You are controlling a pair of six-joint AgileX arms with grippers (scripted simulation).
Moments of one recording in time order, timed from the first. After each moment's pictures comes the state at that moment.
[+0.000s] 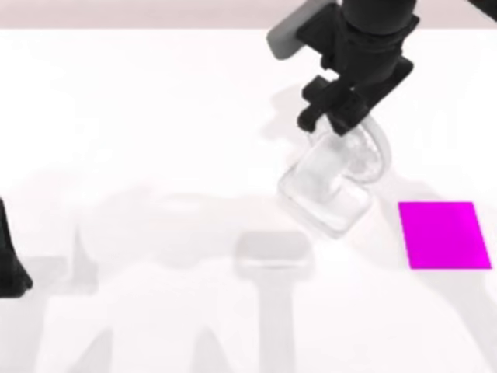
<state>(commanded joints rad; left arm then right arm) 0.00 0.00 0.00 0.00 0.00 0.00 0.56 2.16 2.20 -1.51 0.07 -0.25</state>
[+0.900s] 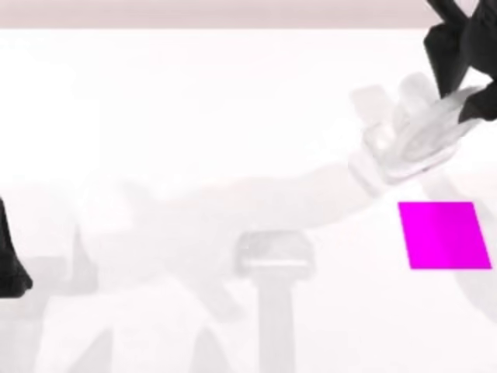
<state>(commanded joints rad) 0.00 0.00 0.00 0.00 0.00 0.00 0.33 1.85 1.82 -1.36 0.07 1.46</state>
